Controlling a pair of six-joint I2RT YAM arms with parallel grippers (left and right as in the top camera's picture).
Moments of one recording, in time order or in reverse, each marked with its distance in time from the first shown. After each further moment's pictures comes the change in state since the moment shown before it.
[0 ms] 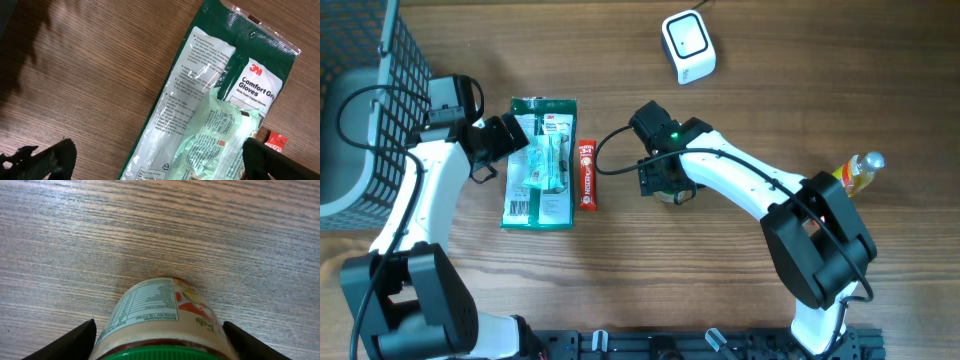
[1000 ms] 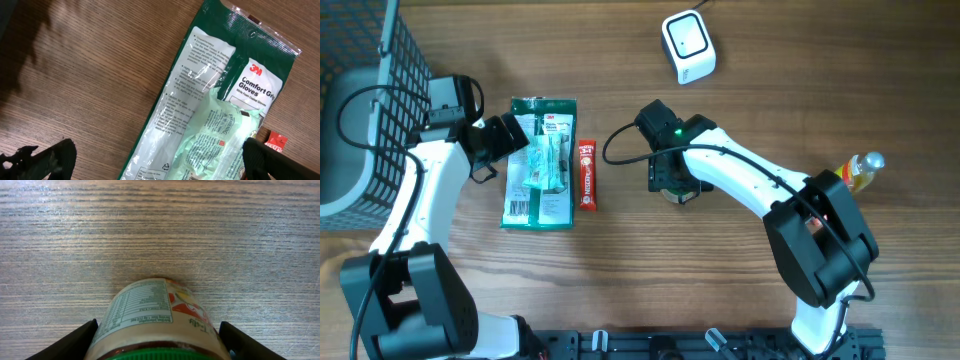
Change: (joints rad) left arm 0.000 0.000 0.000 0.000 0.000 0.000; right arm -0.019 0.000 0.005 -0.062 0.053 0.142
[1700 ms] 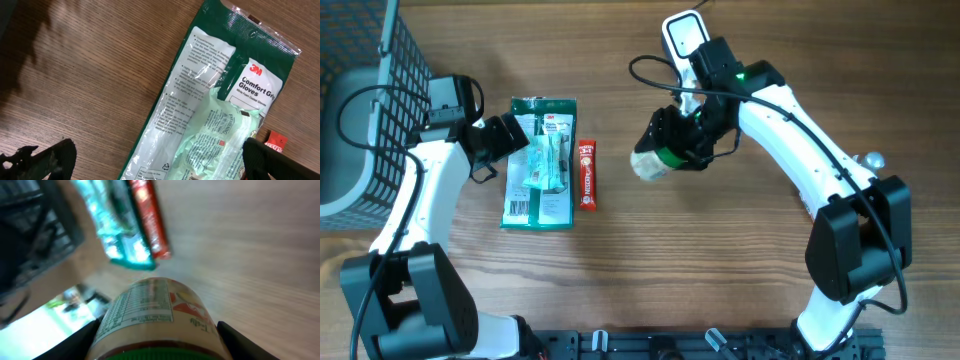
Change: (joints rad) left arm 0.000 0.000 0.000 0.000 0.000 0.000; right arm -0.229 -0.060 0.221 -0.183 -0.851 -0.012
